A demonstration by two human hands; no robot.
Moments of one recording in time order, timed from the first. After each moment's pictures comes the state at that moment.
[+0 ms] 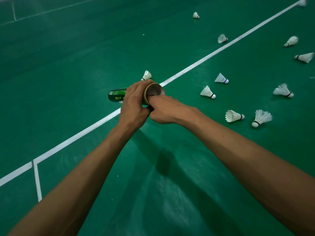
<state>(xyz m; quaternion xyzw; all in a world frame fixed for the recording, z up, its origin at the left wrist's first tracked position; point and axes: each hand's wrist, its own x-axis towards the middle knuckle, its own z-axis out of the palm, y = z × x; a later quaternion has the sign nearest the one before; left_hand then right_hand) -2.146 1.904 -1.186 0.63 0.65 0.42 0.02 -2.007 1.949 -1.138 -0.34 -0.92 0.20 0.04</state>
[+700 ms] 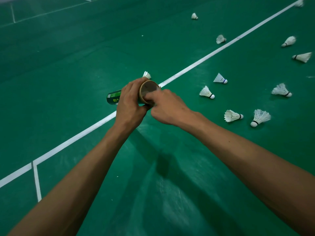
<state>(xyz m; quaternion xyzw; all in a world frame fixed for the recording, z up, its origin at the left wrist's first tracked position) -2.148 1.901 -1.180 0.63 0.65 0.43 0.01 -2.000 1.943 -1.137 -0.35 -0.90 0.20 0.18</state>
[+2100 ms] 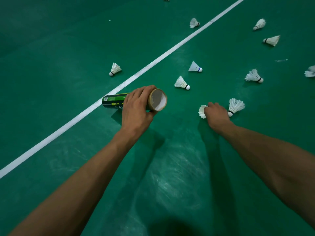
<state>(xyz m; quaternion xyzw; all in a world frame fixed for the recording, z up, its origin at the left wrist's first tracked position) -2.067 1.978 -1.253 0.67 0.67 0.32 0.00 -1.791 2.100 -1.337 -0.57 -0.81 -0.07 -0.12</state>
